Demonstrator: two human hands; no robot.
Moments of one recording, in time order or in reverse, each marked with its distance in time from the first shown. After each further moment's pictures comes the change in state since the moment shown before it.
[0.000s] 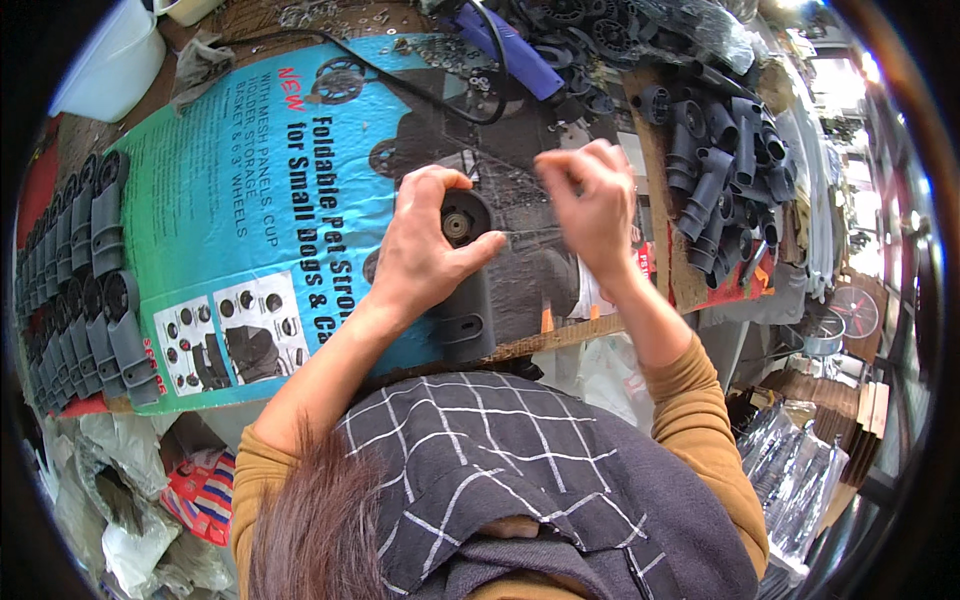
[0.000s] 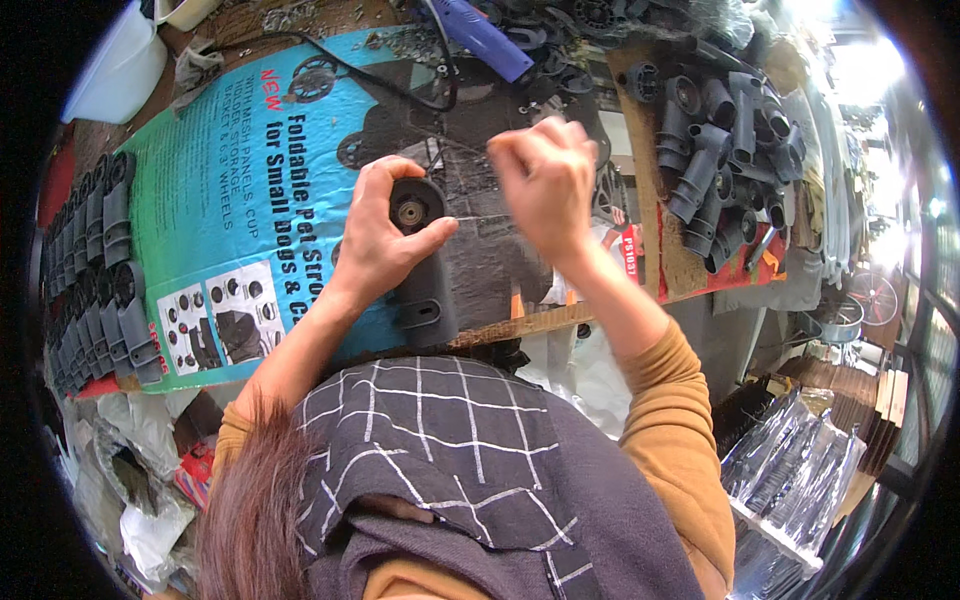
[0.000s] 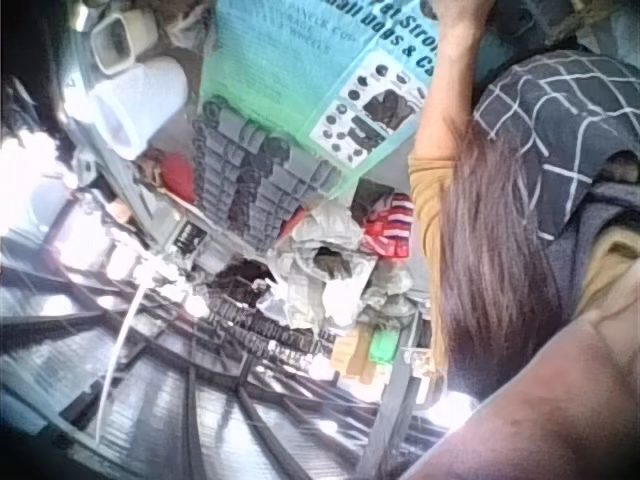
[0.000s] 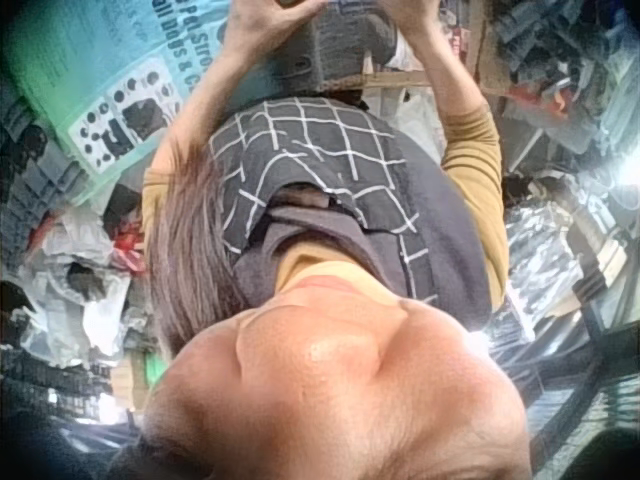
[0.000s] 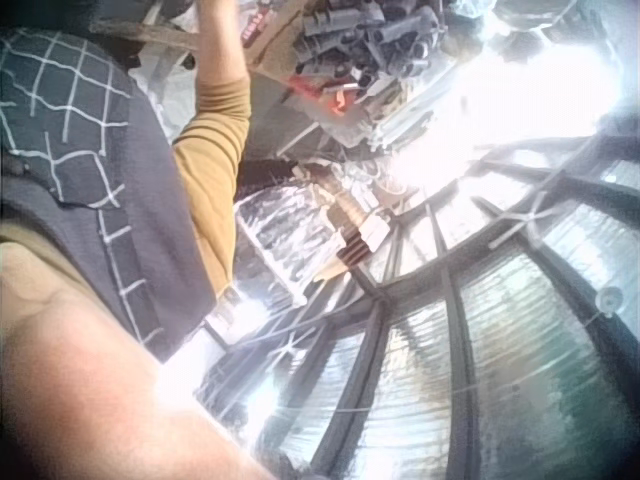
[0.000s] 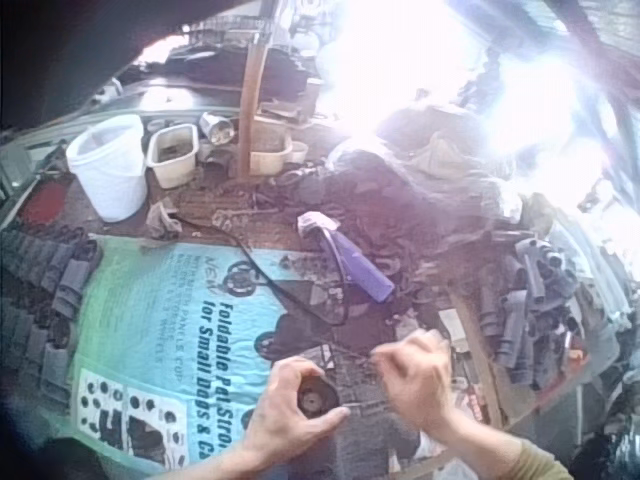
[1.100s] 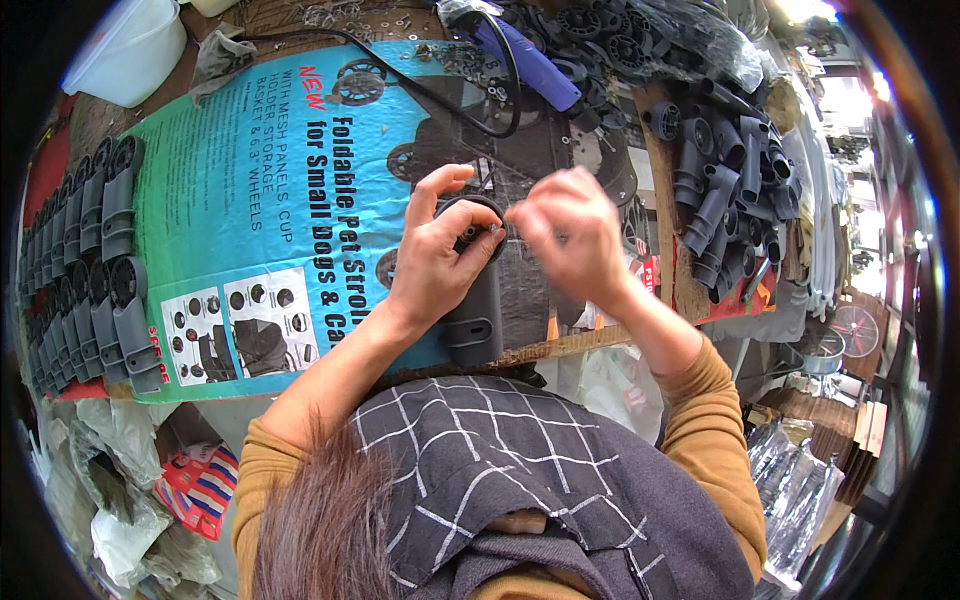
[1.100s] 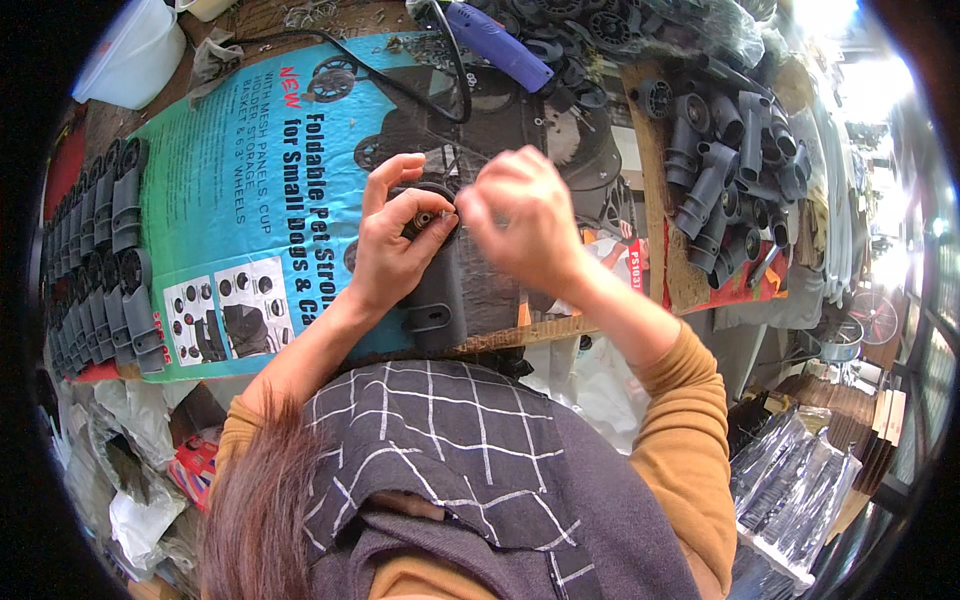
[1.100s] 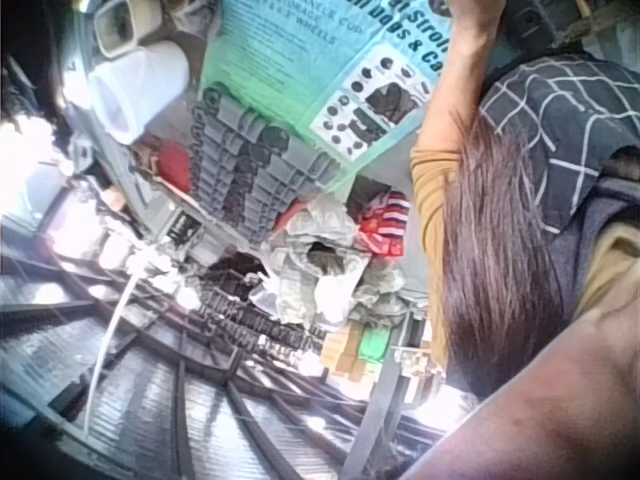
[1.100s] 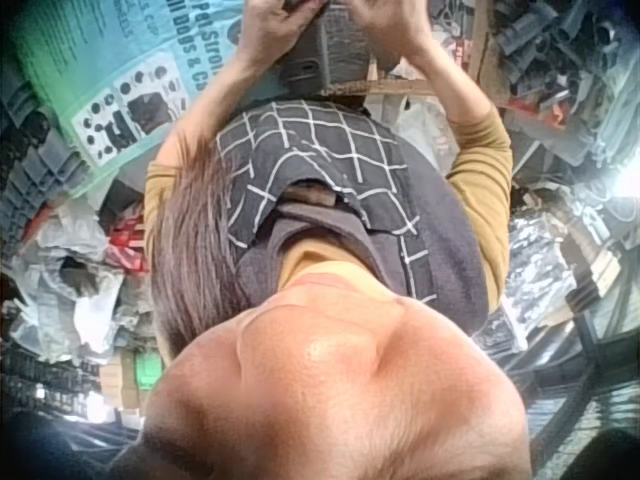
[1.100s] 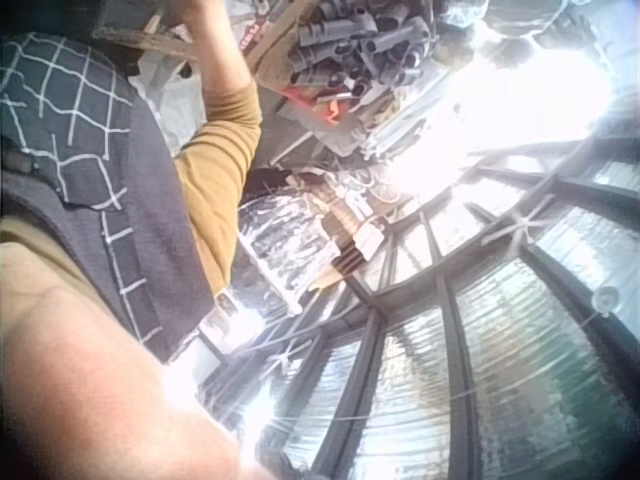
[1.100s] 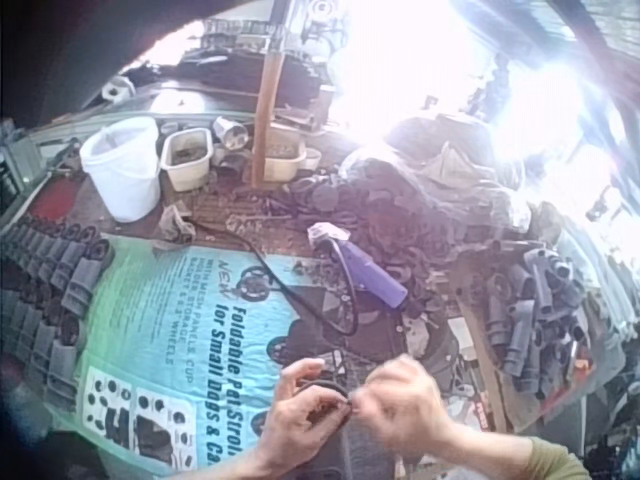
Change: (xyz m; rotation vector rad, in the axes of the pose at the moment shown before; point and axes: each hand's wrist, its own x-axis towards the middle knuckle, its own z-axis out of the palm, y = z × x) left_hand -0.008 -0.008 0.007 -0.071 0.120 0.193; right_hand 0.004 -0.022 -0.008 0.275 -0.212 -0.281
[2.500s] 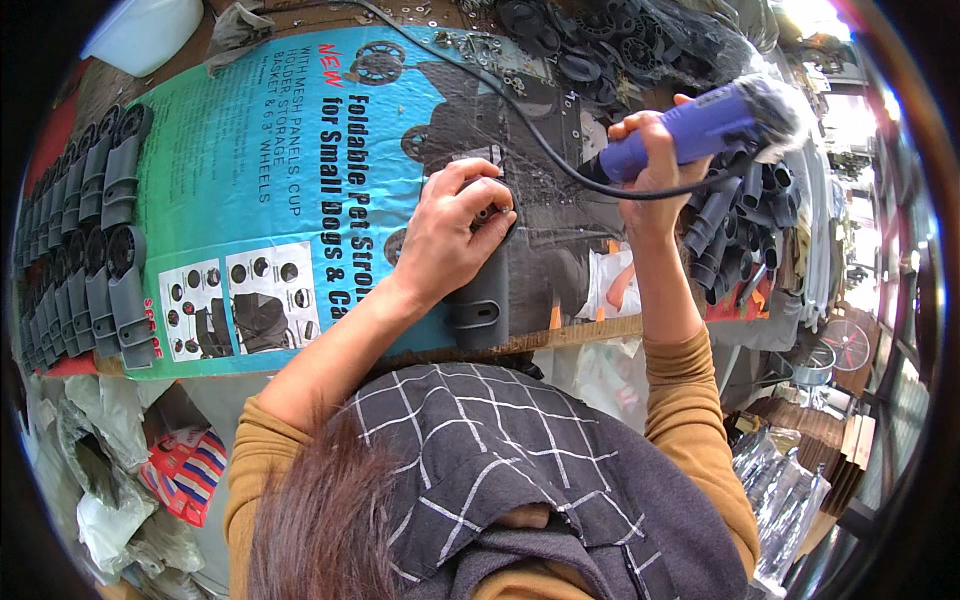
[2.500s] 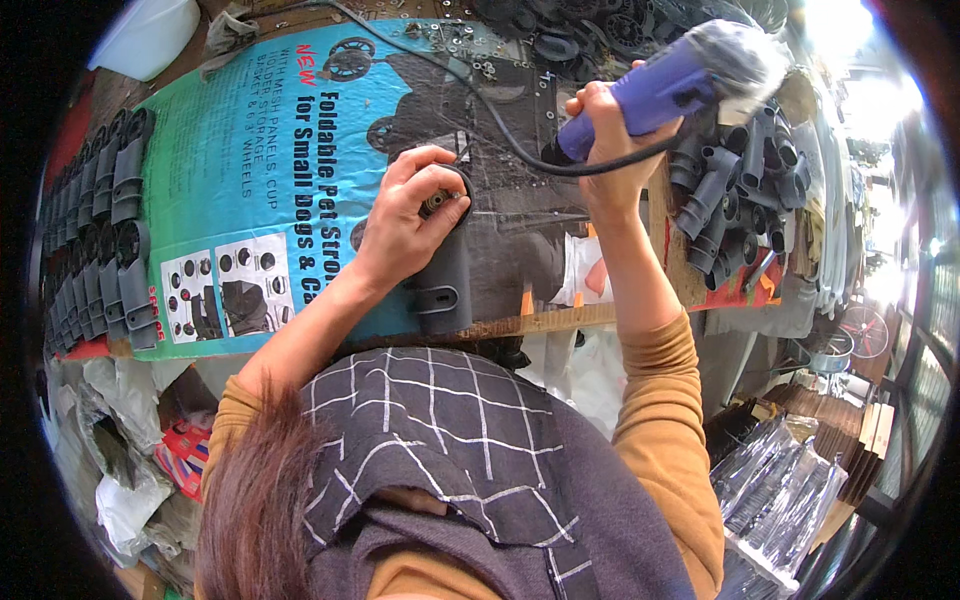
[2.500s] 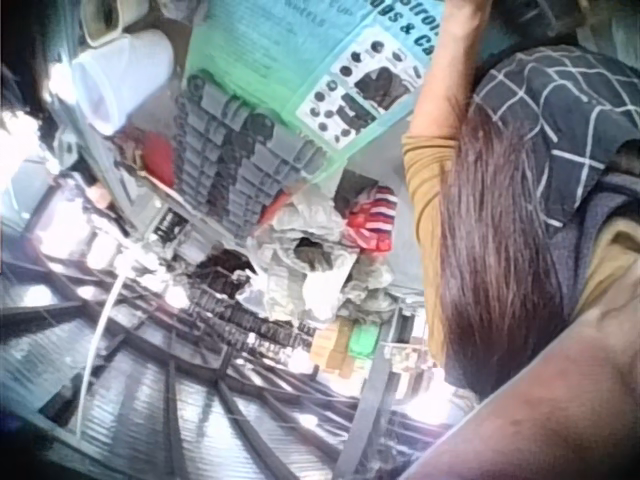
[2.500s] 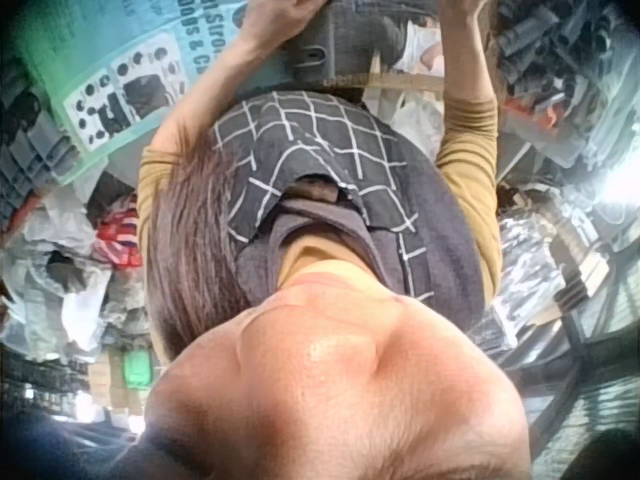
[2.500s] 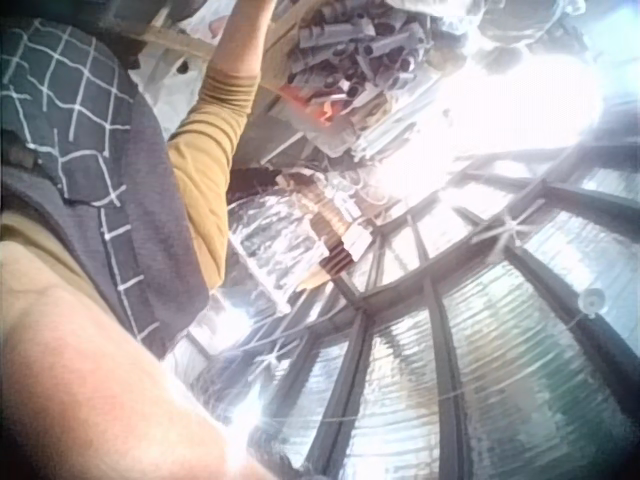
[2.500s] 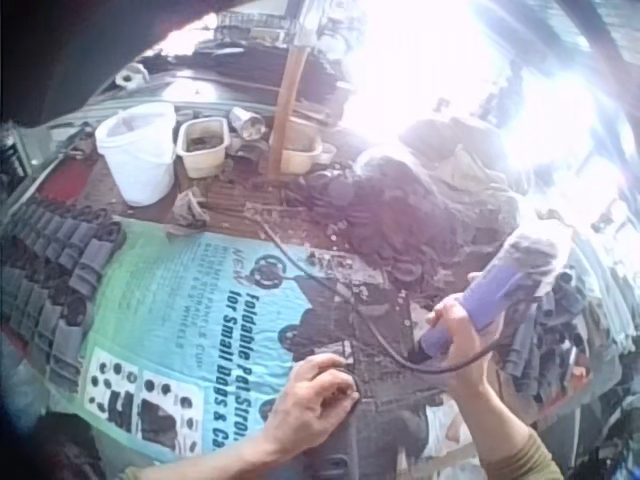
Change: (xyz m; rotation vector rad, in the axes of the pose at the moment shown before) left_hand 0.002 -0.005 0.001 0.008 -0.018 0.045; right_hand 0.034 0.023 -0.017 0.834 0.810 0.416
